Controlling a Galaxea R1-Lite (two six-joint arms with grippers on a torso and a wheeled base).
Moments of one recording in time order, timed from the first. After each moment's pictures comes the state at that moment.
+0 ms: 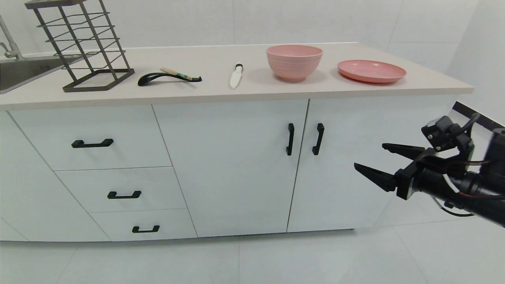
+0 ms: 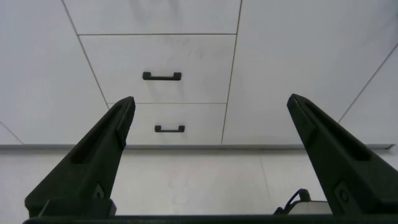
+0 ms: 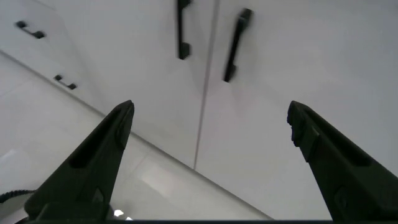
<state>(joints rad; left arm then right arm) 0.00 0.00 0.00 0.00 0.03 0.01 0.20 1.59 -0.43 -0.93 0.37 -0.18</state>
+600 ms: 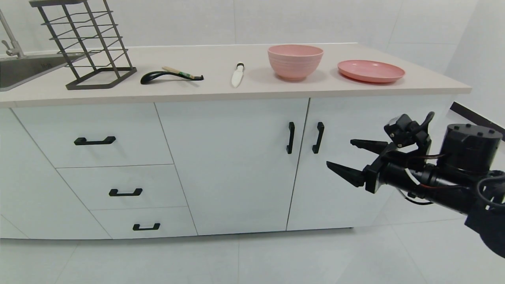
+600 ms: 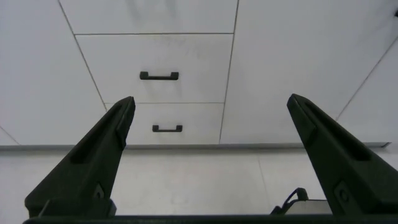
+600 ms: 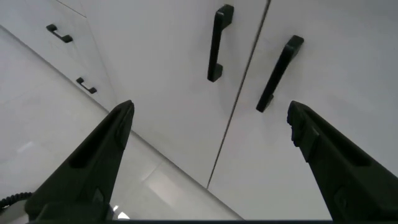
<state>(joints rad) 0.00 0.00 0.00 0.00 0.03 0.01 0.29 1.74 -0.53 -1.02 0.40 -0.18</state>
